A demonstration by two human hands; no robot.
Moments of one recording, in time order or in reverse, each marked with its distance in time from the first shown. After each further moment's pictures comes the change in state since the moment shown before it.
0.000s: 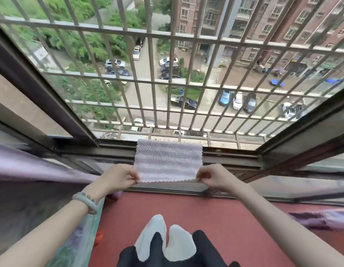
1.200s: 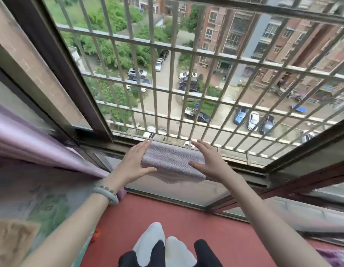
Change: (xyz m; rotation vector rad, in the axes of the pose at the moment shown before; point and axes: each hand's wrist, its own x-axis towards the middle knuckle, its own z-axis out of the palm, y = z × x) left_hand 0.002 0.043 -0.005 0.026 0.324 -0.172; right_hand 0.030 -0.048 -0.032 -0.068 0.162 -0.151
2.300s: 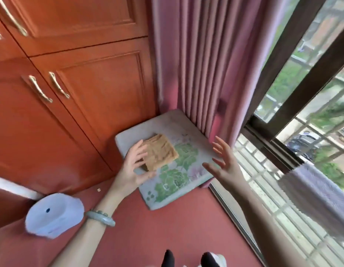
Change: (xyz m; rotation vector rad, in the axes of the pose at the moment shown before) left_hand -0.498 -0.095 -0.071 -0.717 0.918 -0.491; right_hand -0.113 -0.334 0.223 0.621 -0.342 -0.470
